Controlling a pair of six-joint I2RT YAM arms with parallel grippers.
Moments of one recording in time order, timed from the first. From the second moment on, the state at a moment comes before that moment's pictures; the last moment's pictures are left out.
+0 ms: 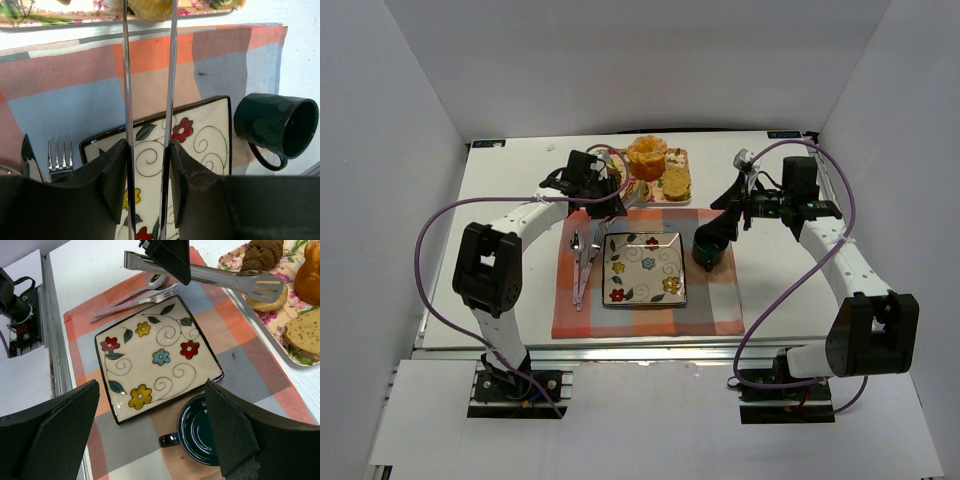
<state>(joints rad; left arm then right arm) -0.38 1.85 1.39 -0.38 0.27 -0.46 0.11 1.37 1.08 -0.35 -1.14 -0.35</state>
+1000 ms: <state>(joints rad) -0.54 1.21 0.81 -0.40 0.38 -0.42 0.11 1.36 1.08 -0.38 -1.14 -0.38</state>
